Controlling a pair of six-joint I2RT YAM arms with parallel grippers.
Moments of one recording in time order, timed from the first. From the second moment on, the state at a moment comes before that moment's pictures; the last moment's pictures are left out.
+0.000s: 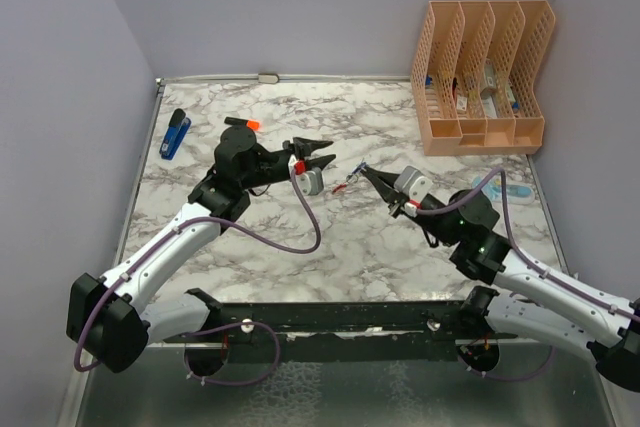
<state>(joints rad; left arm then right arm) -0.56 1.14 0.91 0.16 0.71 0.85 0.88 0.82 0.62 0.38 -0.05 -0.46</state>
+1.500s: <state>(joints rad) -0.62 1.05 0.68 0.39 0.94 0.59 0.88 0.88 0.44 0.74 -0.26 -0.09</state>
